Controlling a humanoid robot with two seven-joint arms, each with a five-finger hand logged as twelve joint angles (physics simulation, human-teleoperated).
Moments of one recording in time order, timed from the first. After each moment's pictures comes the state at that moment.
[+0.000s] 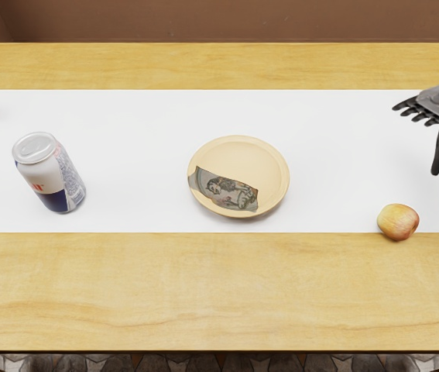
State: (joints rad) left arm -0.08 0.00 0.04 -0.15 -0.01 -0.06 0.19; right arm 1.34 -0.77 0.13 0.93 -0.68 0.61 -0.49
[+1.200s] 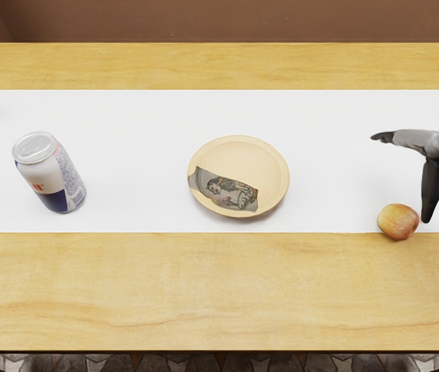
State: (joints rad) left arm -0.08 0.00 0.04 -0.15 -0.01 -0.06 0.19; right arm 1.16 -1.05 0.17 1.71 -0.95 0.21 -0.61
